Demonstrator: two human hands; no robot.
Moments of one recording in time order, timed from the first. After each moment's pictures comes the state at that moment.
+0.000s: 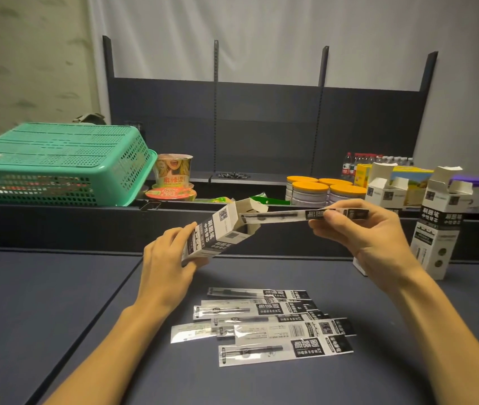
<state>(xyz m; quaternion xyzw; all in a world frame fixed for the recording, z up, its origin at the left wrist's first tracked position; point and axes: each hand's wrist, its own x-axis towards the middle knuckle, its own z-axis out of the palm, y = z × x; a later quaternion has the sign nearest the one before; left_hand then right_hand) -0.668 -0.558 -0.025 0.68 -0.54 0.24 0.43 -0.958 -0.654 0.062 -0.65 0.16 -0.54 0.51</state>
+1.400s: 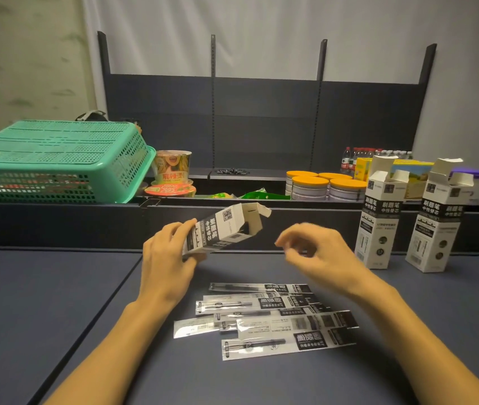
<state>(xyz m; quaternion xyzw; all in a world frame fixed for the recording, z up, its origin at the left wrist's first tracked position) -0.668 -0.558 -0.025 0.69 -0.53 0.25 0.43 -0.921 -0.654 0.029 -0.88 0.21 -0.38 0.19</state>
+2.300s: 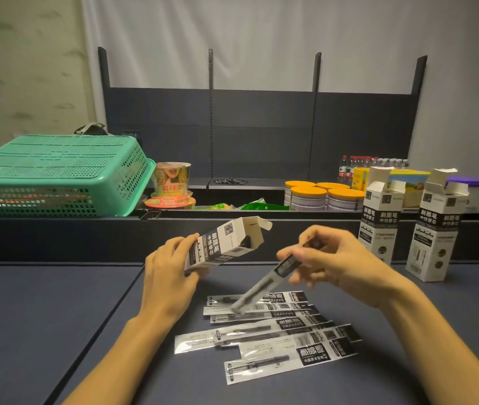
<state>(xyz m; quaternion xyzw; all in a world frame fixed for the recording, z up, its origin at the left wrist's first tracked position) -0.667 -0.558 -0.026 0.69 -0.54 0.24 0.41 -0.944 -0.640 0.056 -0.74 0.18 -0.32 0.57</state>
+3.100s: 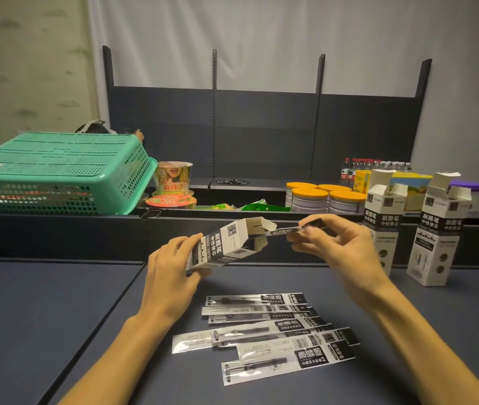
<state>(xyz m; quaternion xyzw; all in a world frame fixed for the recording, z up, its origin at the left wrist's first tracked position) -0.668 -0.560 -0.028 0.68 -0.55 0.23 0.42 -0.930 -0.644 0.048 -0.68 0.14 -0.53 0.49</state>
